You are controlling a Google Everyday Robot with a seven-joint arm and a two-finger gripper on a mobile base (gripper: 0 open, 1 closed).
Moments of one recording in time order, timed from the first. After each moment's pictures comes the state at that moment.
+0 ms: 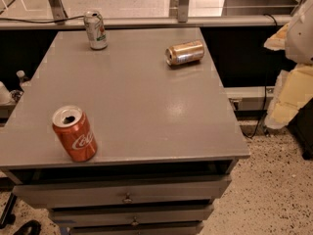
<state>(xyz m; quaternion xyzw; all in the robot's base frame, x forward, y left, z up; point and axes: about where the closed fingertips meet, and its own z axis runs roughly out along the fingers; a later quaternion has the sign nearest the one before) 0.438 -0.217 0.976 -0.60 0.78 -0.03 0.16</state>
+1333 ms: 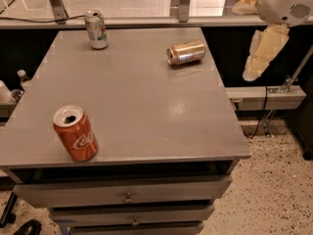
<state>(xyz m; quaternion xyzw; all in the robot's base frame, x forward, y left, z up) 0.545 -0.196 0.997 -0.68 0.69 -0.01 0.24</state>
